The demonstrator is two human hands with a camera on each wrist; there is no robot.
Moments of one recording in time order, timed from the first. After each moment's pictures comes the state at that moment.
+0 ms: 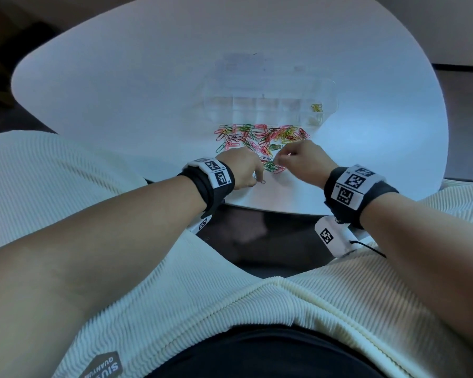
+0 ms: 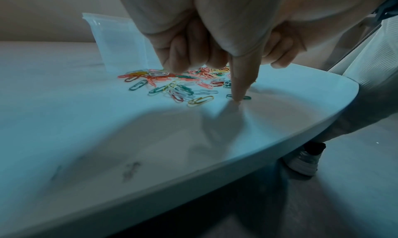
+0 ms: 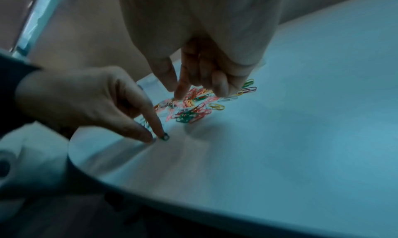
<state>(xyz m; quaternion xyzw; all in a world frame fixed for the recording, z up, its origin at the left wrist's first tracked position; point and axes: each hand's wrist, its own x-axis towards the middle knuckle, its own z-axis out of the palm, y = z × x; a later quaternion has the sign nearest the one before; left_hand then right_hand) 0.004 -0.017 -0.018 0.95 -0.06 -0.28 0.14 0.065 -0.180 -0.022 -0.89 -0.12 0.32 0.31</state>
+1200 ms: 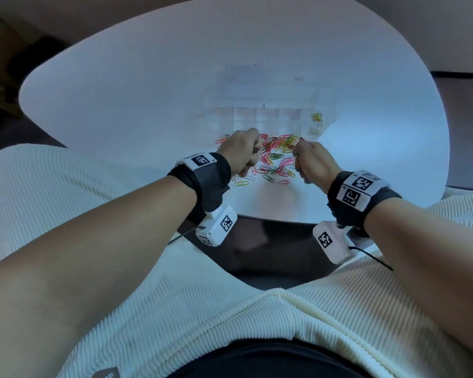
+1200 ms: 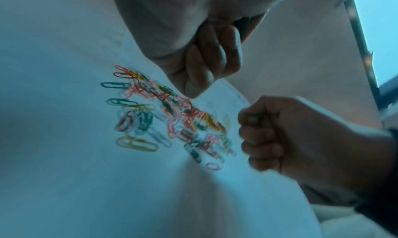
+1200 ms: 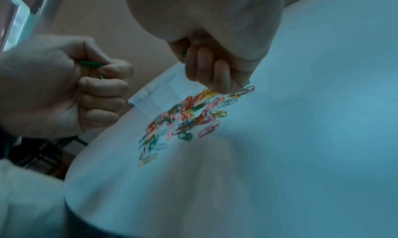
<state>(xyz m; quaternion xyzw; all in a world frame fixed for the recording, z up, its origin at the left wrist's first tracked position) 0.023 -0.014 0.010 0.73 0.22 -0.19 0.62 0.075 -0.180 -0.016 -0.83 0.02 0.33 0.45</state>
